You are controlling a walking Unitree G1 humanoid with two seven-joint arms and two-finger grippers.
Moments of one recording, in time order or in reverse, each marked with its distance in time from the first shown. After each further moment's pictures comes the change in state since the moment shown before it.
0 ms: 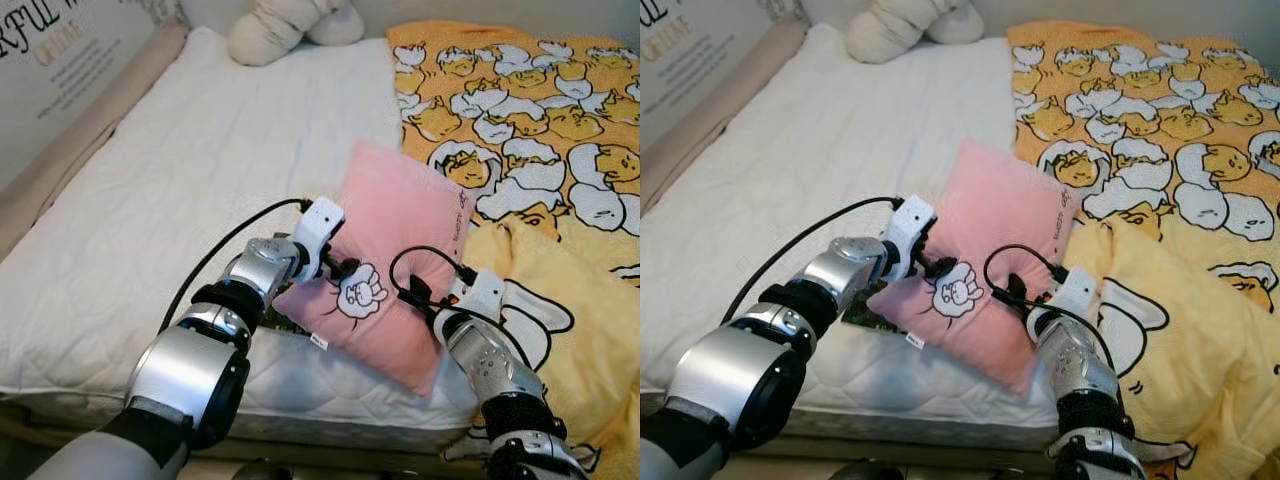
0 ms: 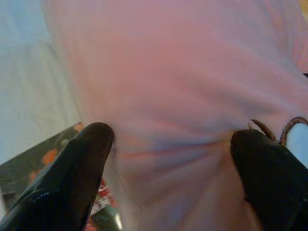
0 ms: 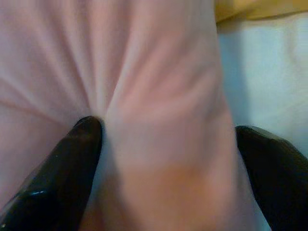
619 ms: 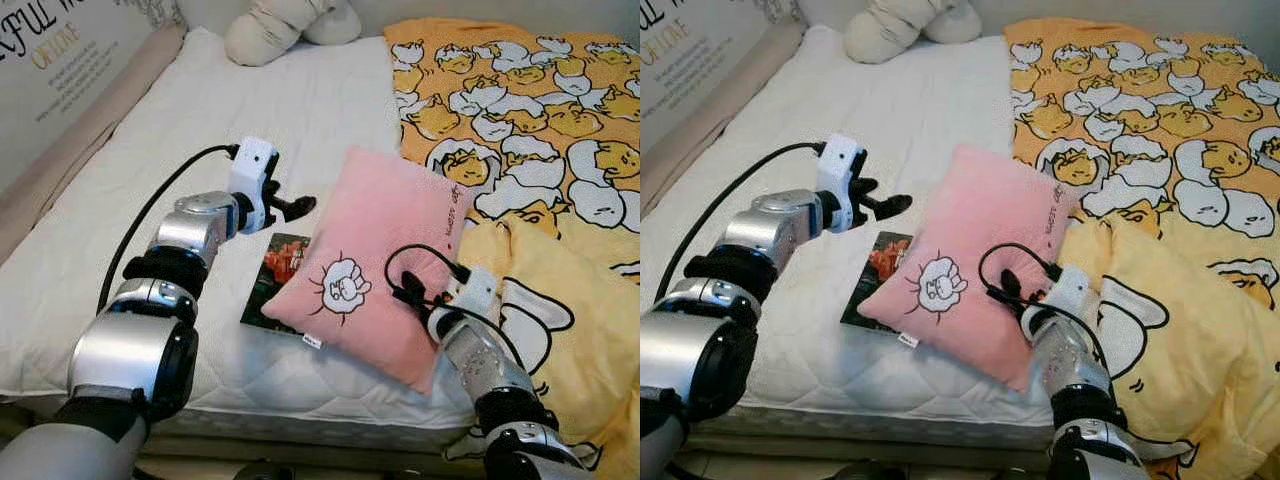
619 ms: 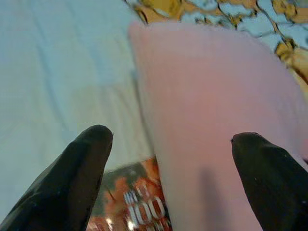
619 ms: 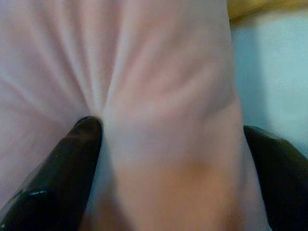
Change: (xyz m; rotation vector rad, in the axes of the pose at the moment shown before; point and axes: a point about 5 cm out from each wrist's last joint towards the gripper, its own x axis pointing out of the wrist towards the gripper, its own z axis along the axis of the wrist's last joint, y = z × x) left arm -0.050 0.066 0.025 -0.203 -0.169 0.074; right arm 0.005 0.002 -0.006 0.060 -0.001 0.070
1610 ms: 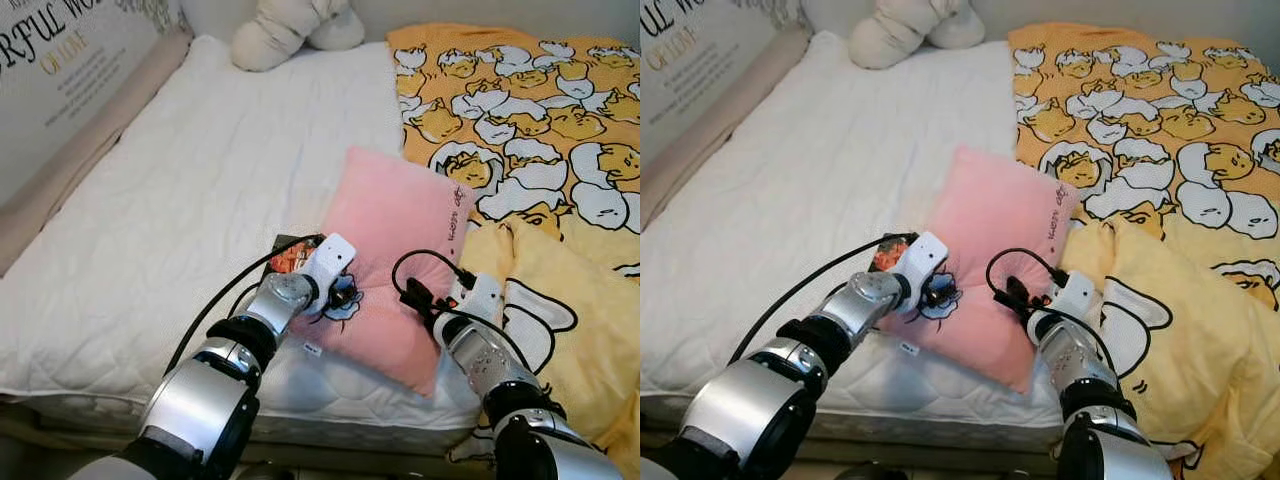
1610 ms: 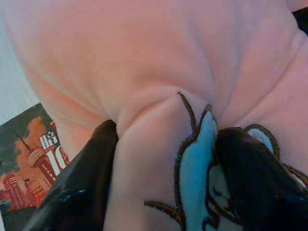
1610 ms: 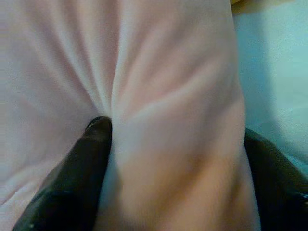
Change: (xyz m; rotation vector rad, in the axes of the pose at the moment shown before) left arm 0.045 -0.088 -0.091 0.301 0.229 0.002; right arm 0.004 -0.012 0.001 -0.013 0.020 0.014
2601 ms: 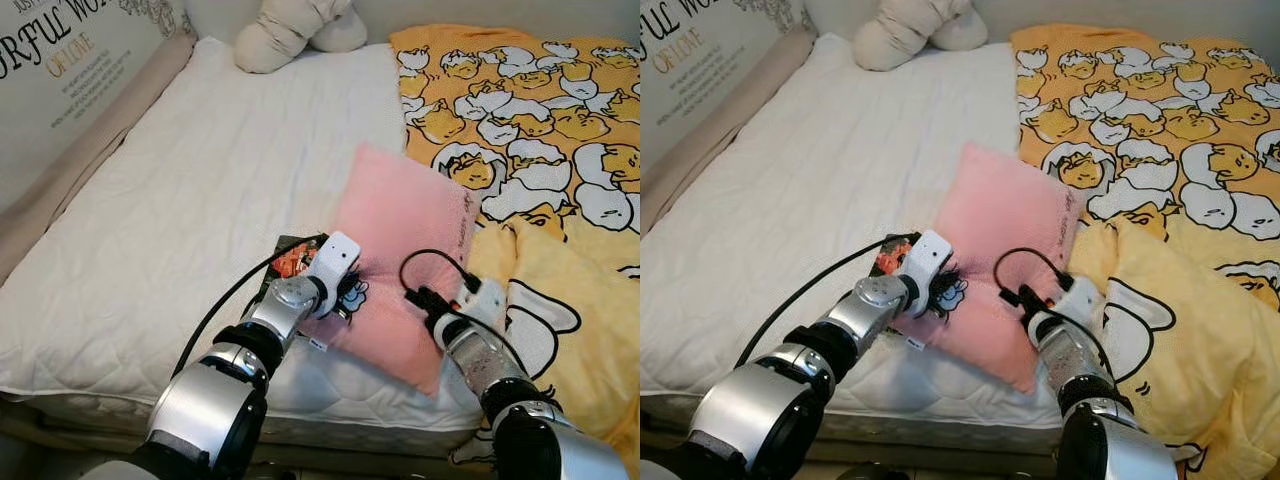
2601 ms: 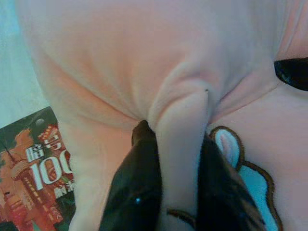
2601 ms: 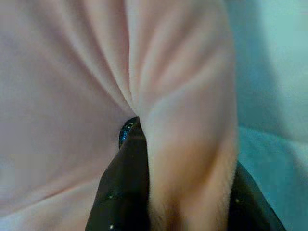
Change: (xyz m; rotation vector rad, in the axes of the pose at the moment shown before) left arm 0.003 -0.011 0.004 -0.088 -0.102 -0.012; right arm 0.001 -0.008 -0.006 0.154 -0.011 -0.055
